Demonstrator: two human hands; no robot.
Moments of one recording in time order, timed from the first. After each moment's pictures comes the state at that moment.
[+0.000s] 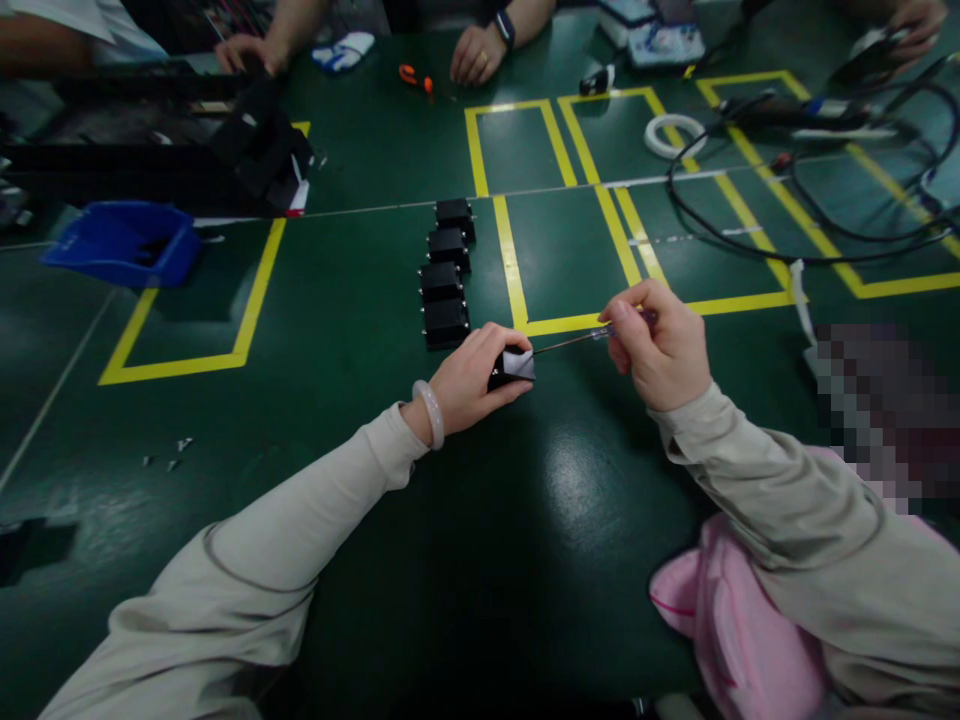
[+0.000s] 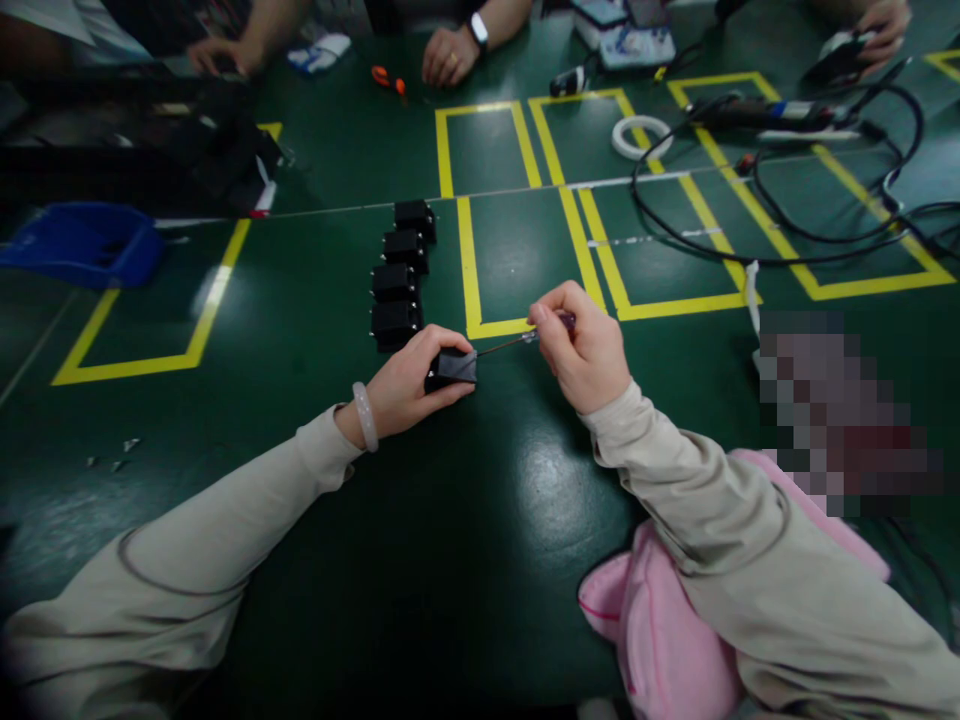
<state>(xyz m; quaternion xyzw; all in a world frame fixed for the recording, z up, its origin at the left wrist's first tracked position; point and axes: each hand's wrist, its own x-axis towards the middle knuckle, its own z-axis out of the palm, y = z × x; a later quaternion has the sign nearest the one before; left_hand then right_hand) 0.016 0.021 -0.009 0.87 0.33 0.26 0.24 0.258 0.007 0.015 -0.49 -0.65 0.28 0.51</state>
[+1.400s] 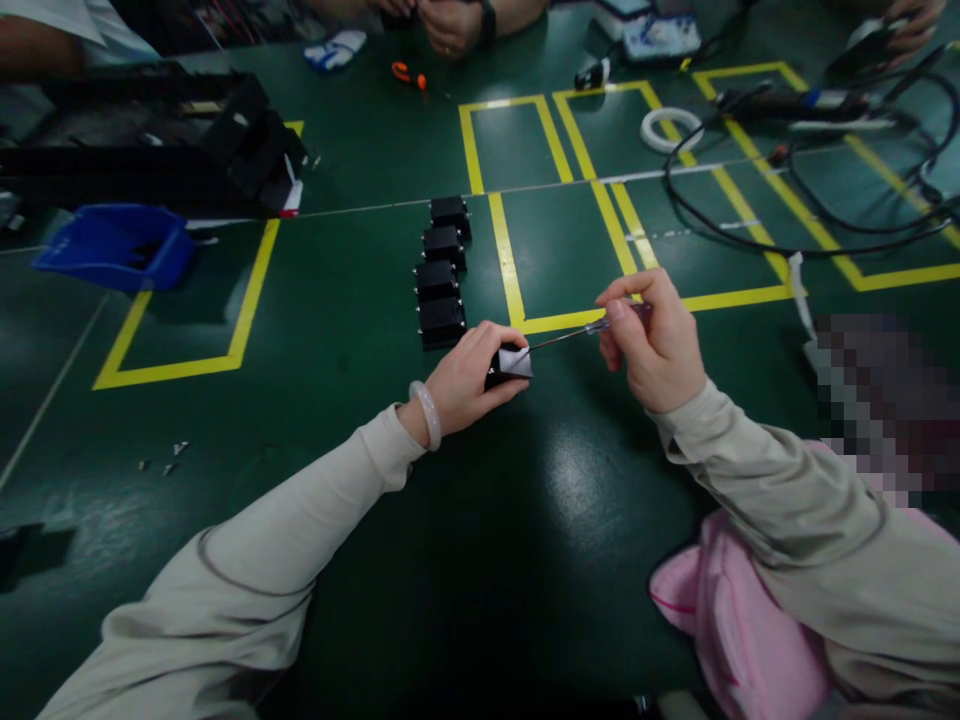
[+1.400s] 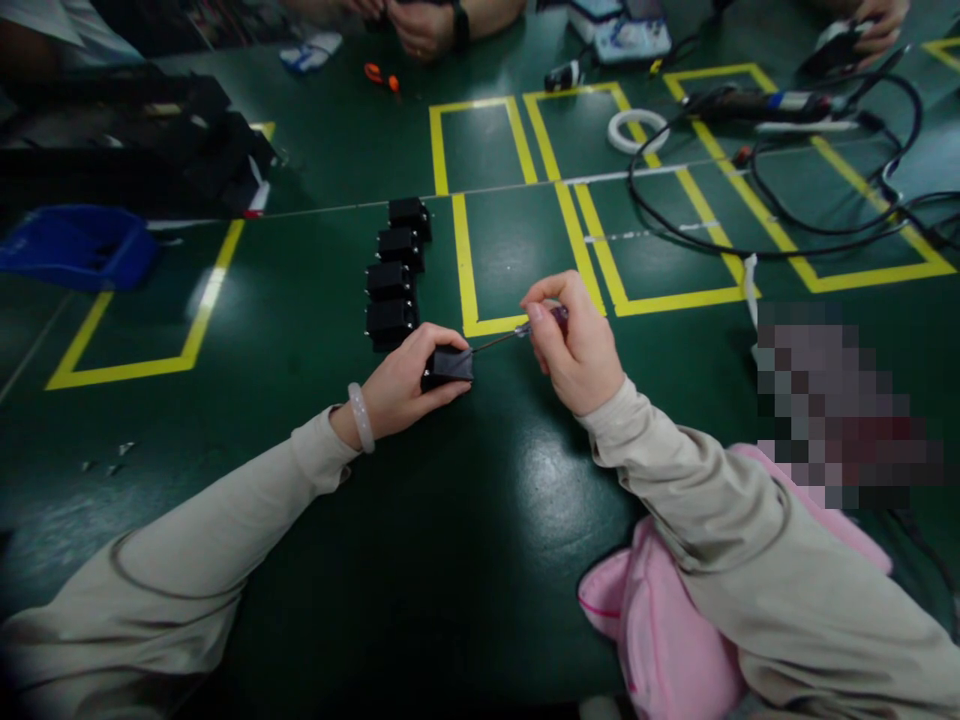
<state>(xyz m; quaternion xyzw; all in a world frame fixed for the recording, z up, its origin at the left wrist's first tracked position) 0.017 0.020 -0.008 0.87 0.35 0.25 0.24 0.255 0.004 0.015 -0.46 -0.65 0.30 0.53</state>
